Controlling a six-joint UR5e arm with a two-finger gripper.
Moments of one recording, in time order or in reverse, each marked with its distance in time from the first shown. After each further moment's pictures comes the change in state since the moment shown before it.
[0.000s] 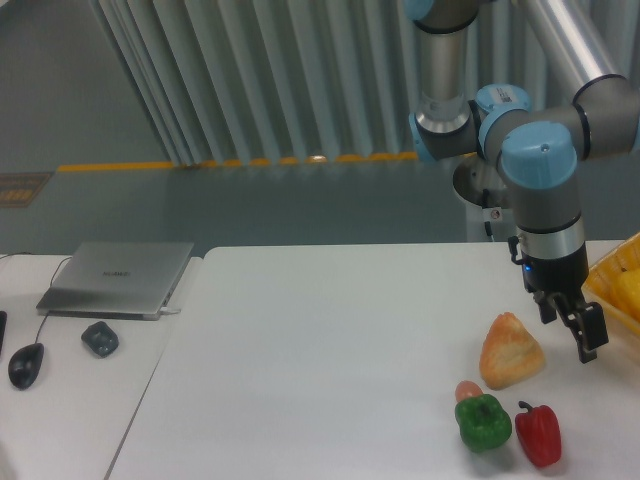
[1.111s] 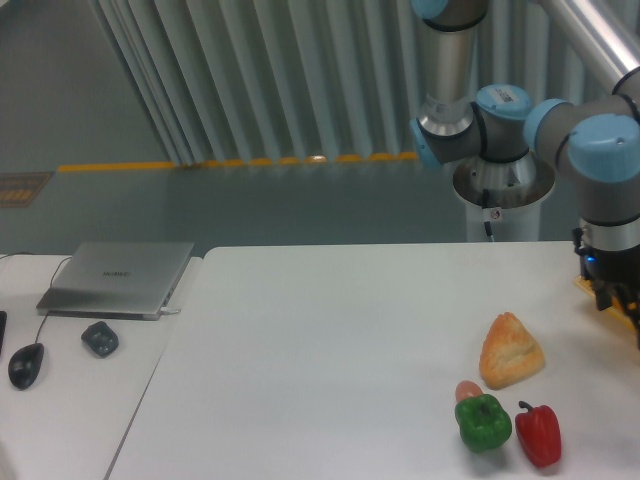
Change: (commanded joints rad) arm 0.176 0.031 -0.063 -0.012 -0.003 0.235
